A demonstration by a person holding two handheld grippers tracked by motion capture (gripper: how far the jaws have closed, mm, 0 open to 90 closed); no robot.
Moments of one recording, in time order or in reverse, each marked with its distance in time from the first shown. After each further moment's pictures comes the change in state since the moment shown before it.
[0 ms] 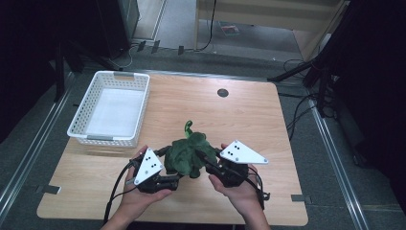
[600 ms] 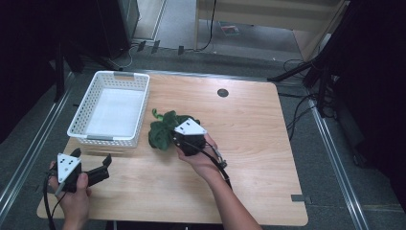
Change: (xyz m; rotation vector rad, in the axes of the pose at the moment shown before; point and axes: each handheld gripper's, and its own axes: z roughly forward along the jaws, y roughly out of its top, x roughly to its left) left arm 0.108 -0.090 -0.114 0.047 0.651 -0.270; right arm -0.013 -0.024 0.151 0.125 -0.118 -0.154
